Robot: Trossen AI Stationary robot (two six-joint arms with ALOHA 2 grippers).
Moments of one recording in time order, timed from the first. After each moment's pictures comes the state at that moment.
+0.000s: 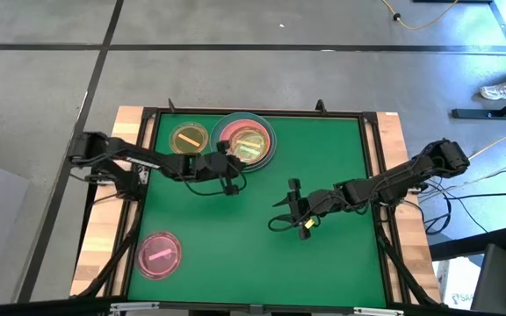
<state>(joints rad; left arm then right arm) 0.05 1.49 0.75 0.18 -0.40 0.17 0.32 1.40 0.73 0.16 0.18 -0.14</state>
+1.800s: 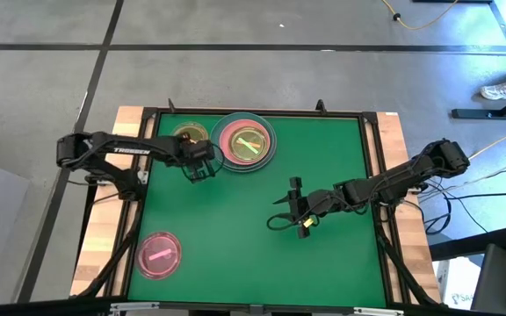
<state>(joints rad) 0.29 1.36 0.76 -0.71 -0.43 -0.09 0.32 1.40 0.73 0.14 0.23 -0.13</state>
